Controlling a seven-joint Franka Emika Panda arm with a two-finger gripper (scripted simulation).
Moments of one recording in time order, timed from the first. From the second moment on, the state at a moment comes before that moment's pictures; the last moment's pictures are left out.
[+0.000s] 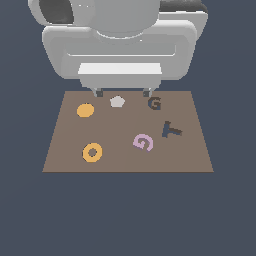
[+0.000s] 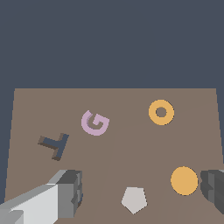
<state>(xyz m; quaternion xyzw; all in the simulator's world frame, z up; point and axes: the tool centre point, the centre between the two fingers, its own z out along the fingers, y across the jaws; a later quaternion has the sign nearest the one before) 0.027 -0.010 0.211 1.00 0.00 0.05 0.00</state>
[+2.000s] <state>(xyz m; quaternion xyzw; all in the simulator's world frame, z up) 0.065 0.045 0.057 0.85 0.52 0.00 0.00</state>
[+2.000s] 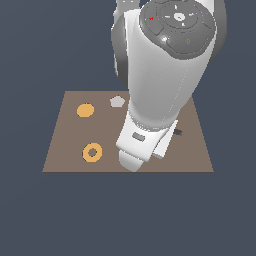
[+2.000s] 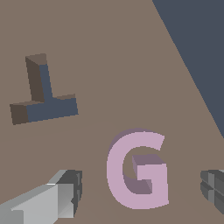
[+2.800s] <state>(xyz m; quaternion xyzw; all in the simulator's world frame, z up) 0.065 0.048 0.048 0.84 0.54 0.00 0.00</state>
